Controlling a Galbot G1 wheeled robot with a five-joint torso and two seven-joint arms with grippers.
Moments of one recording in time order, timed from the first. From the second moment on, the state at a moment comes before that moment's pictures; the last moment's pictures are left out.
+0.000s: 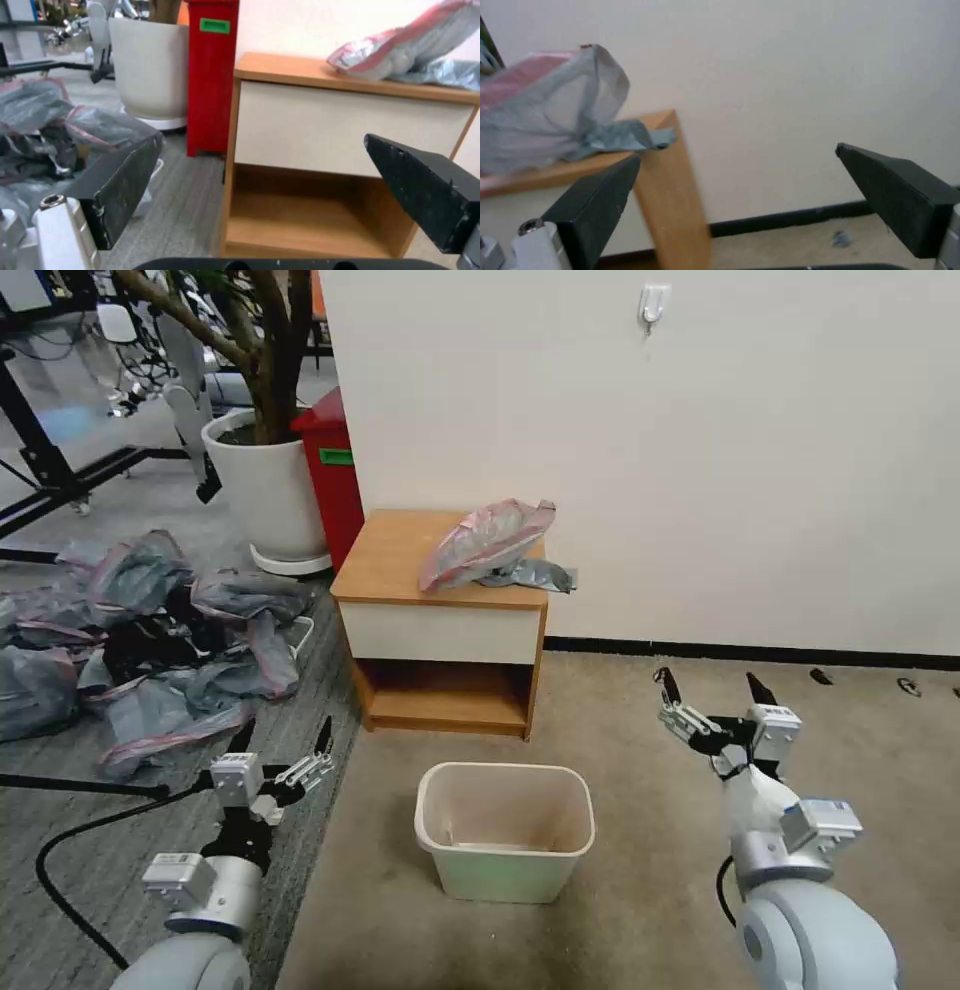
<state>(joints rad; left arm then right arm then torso) 1.70 -1.41 -0.70 -2.20 -0.35 0.01 0.07 -1.50 1.41 0.55 2.24 0.37 -0.18 0.15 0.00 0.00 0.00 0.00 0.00</state>
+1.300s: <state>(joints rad) 1.67 -1.47 -0.73 -2.10 -0.37 -0.02 0.06 -0.75 1.44 0.35 1.66 1.50 -0.24 0.52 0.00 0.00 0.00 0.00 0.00</state>
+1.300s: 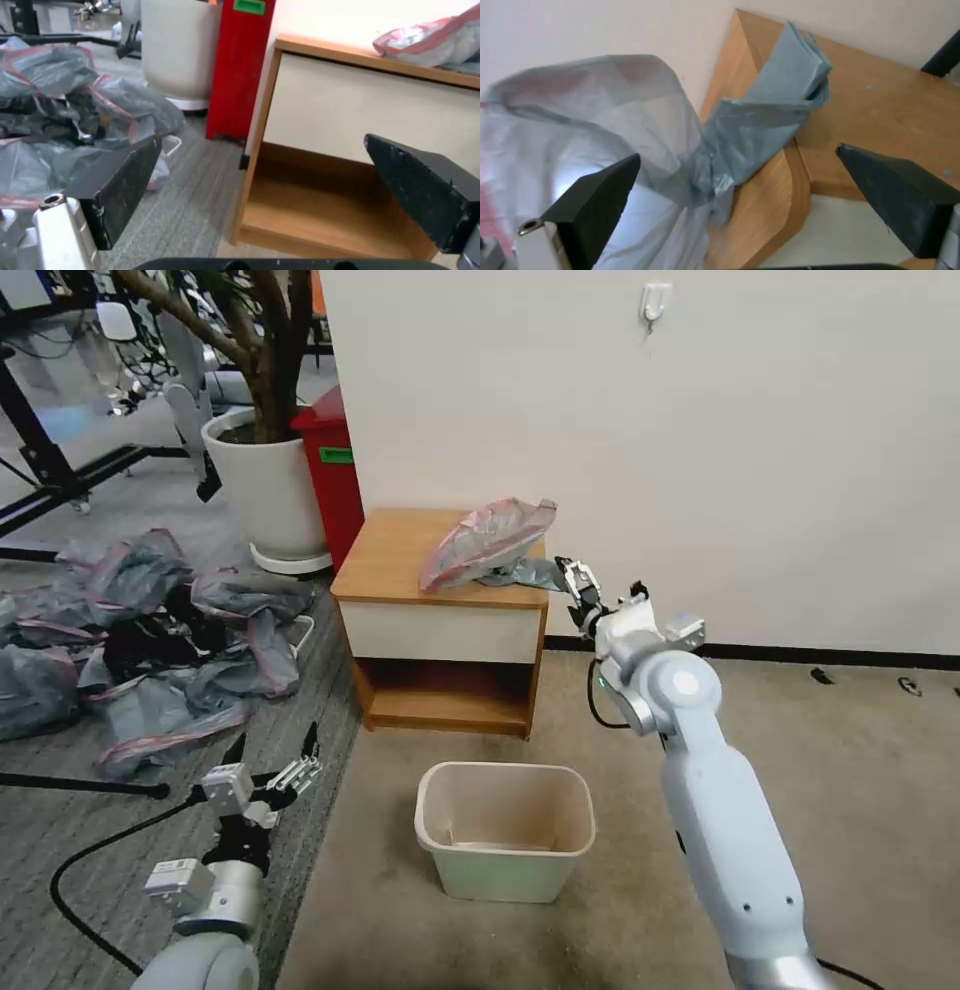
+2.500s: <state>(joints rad) 1.67 -1.46 -0.75 -2.10 -0.36 -0.02 0.03 -0.65 1.52 0.38 1.43 1.40 -0.19 0.41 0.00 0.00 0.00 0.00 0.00</state>
